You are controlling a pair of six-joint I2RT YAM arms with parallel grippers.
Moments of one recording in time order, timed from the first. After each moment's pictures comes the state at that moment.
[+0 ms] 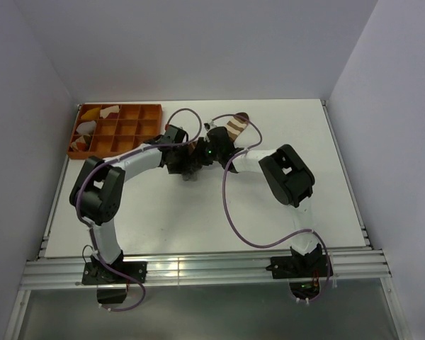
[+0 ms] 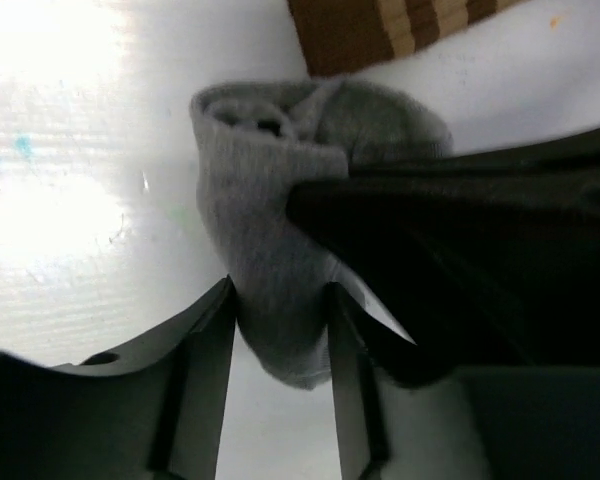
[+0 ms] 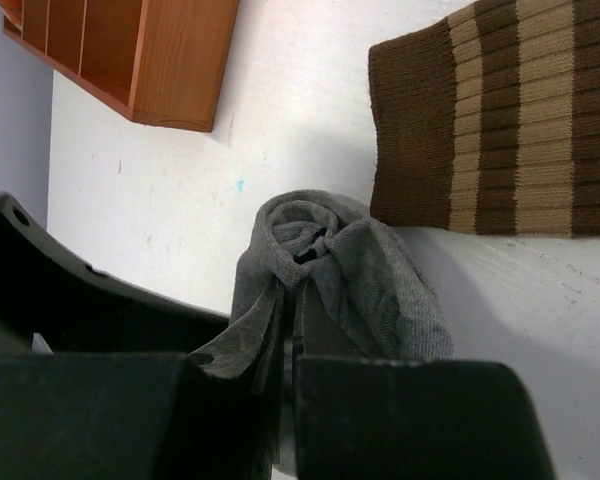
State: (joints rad) left arm -0.51 1.88 1.27 -0.41 -0.02 -0.59; right arm 0.59 2.12 1.28 0.28 -0.31 0.72
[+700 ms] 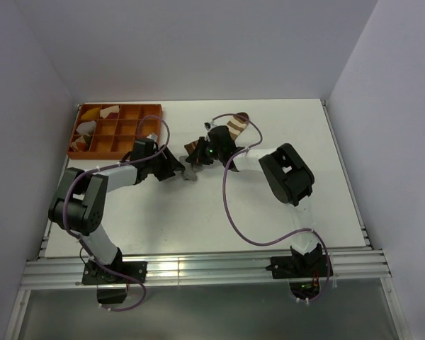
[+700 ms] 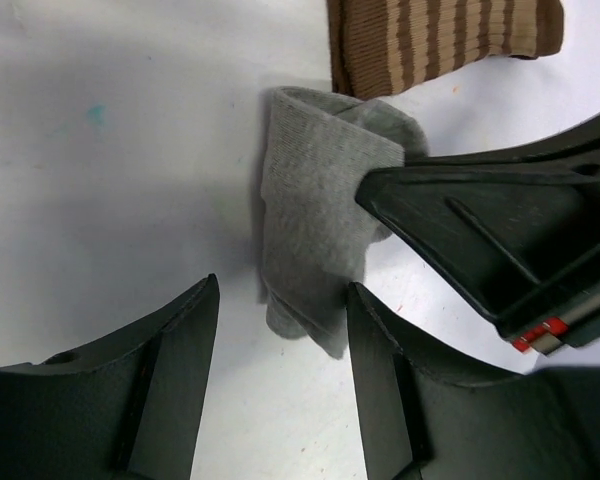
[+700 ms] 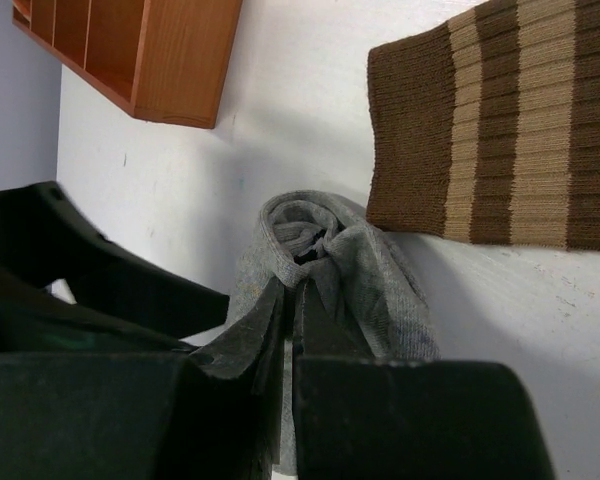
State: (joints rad) left arm -0.31 1.68 0.85 0.07 0.28 -0.81; right arm 0.57 2.14 1.29 0.29 -0.37 0.71
